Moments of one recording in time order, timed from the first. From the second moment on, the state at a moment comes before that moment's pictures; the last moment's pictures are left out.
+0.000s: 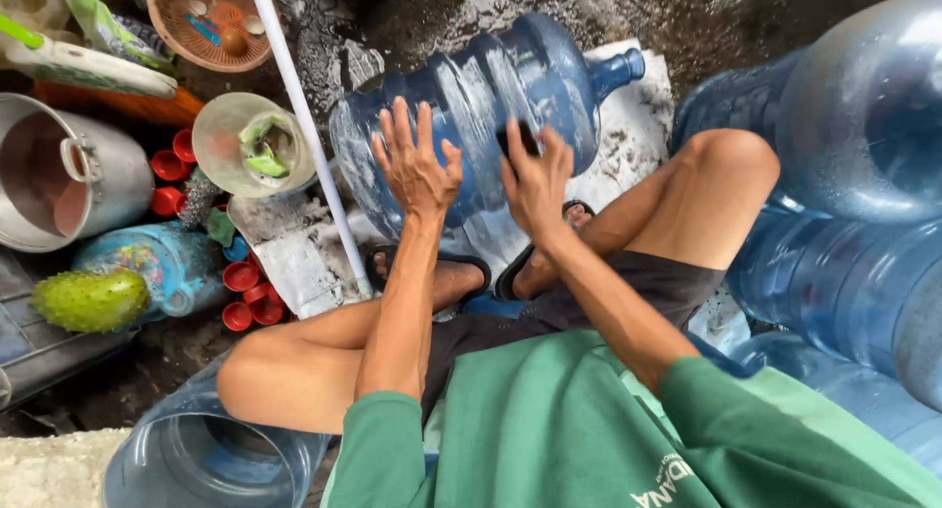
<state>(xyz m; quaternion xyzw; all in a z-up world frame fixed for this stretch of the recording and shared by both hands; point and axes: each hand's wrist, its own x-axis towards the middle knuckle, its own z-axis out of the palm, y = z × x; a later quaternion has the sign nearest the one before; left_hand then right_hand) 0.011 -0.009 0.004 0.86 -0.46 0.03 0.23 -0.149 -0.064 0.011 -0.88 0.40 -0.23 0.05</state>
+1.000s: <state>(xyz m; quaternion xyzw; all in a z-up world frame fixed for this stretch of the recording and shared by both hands) 0.020 -0.022 0.010 0.85 -0.44 0.03 0.30 -0.197 -0.123 -0.025 -0.75 0.53 -0.37 0.15</state>
